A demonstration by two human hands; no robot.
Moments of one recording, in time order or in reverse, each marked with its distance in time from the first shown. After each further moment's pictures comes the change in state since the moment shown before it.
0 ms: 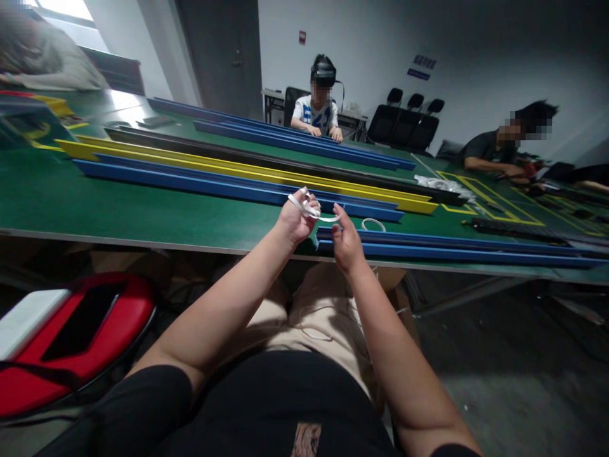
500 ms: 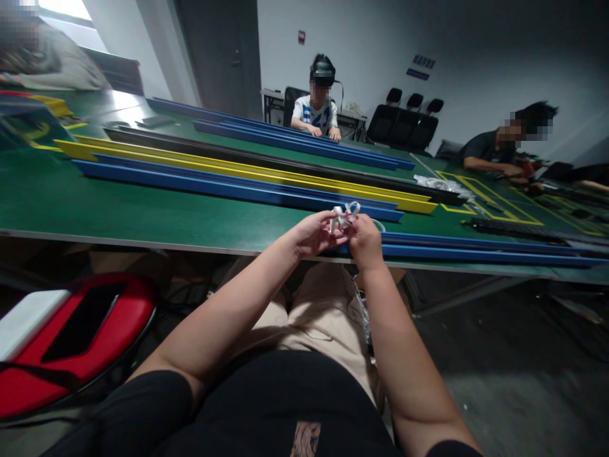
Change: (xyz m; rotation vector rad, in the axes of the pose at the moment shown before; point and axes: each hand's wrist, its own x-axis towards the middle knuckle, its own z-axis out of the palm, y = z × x) left_hand -0.030 -0.030 0.009 0.180 -0.235 -0.394; right_hand 0.010 0.025 -0.033 -0.256 0.041 0.026
